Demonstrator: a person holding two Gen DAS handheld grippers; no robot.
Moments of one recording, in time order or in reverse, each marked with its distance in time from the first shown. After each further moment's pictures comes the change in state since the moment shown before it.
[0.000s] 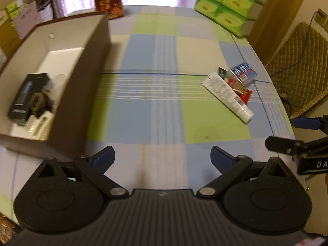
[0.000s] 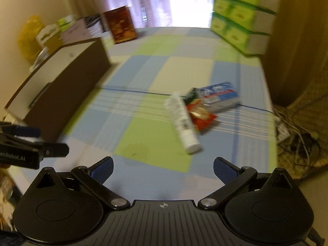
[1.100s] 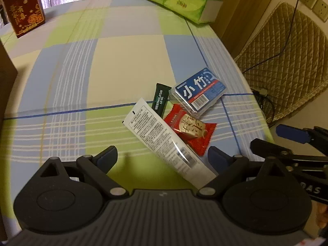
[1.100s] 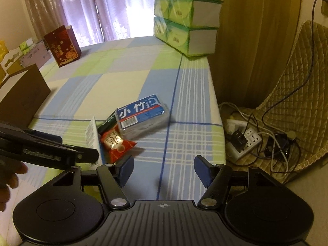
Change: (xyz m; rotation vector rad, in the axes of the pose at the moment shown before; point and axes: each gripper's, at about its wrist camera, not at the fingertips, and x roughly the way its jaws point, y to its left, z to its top) left arm 0.143 -0.114 0.087 0.115 0.045 -0.146; right arm 0.048 -0.113 0.025 0.107 -0.085 -0.131
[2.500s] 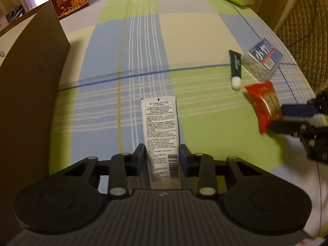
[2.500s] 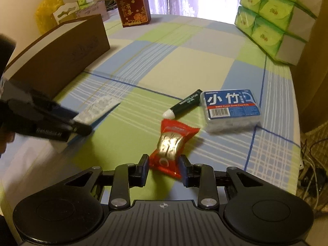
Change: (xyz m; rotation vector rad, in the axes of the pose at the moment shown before) left arm -0.024 0.089 -0.053 0.029 0.051 0.164; right arm 0.043 0.078 -0.015 -0.301 0.104 0.219
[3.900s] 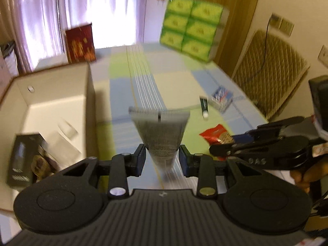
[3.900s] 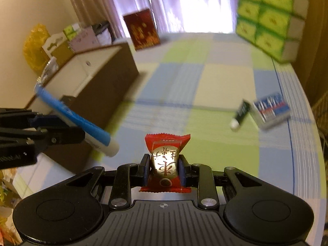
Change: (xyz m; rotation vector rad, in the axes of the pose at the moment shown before) left arm -0.164 0.087 -0.045 0.070 -0.324 -0.189; right arm -0.040 0.143 0.037 0.208 -0.084 -0.024
